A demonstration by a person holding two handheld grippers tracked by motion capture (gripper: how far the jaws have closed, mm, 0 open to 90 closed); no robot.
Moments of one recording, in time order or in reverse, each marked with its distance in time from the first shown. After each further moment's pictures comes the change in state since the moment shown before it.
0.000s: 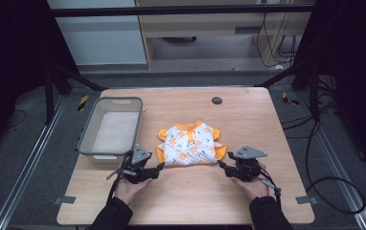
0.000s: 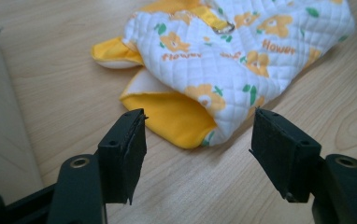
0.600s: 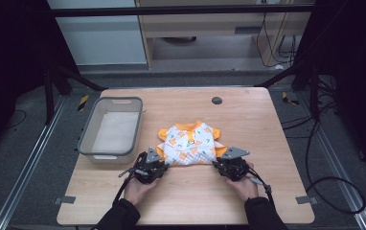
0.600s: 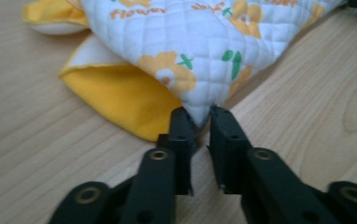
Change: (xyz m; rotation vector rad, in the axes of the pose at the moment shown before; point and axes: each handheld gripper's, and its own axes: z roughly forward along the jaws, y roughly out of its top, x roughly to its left) left arm -0.012 -0.002 0.029 0.130 -0.075 0.004; right arm 0.012 -0.004 0.035 0.113 0.009 -0.083
